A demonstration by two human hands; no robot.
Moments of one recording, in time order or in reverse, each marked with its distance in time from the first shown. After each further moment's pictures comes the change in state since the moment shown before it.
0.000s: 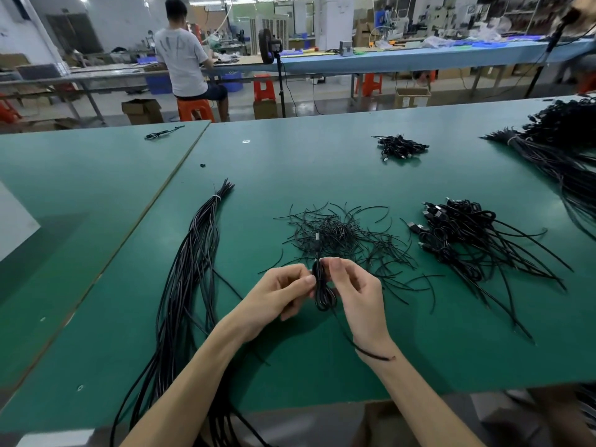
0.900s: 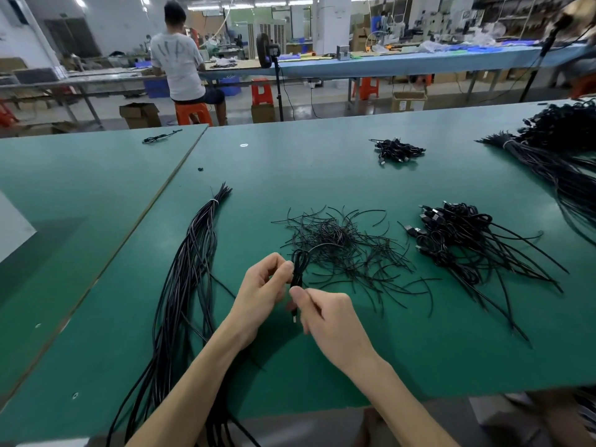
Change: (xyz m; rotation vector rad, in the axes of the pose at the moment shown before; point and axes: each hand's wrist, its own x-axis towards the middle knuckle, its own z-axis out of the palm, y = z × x) left_hand 0.003 -0.004 -0.004 -0.010 0.374 0.018; right_hand -0.016 0.000 0.013 -0.539 -0.303 -0.159
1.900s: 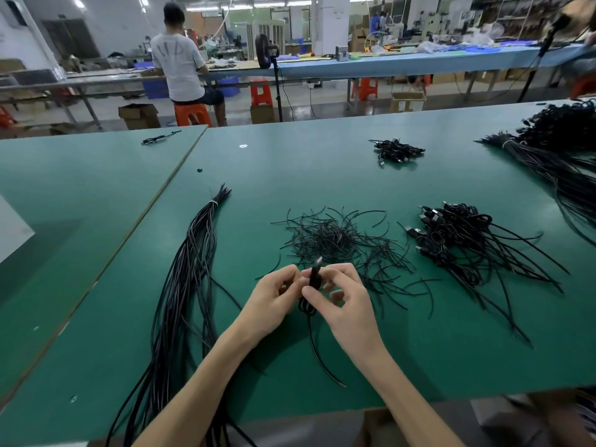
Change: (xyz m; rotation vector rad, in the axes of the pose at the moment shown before) left_hand -0.001 0.000 0.009 0.212 -0.166 0.047; right_hand 0.006 0.002 -0.014 0.273 0.196 0.111
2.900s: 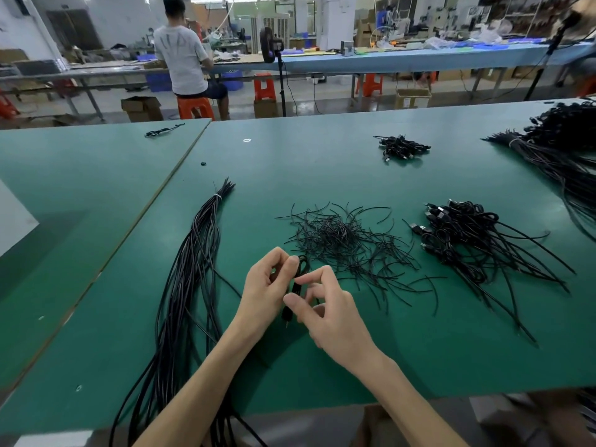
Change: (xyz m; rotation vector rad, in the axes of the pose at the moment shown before) left_hand -0.004 0.002 -0.002 -0.010 0.289 0.096; right_hand -0.010 0.001 0.013 -0.049 -0.260 -0.062
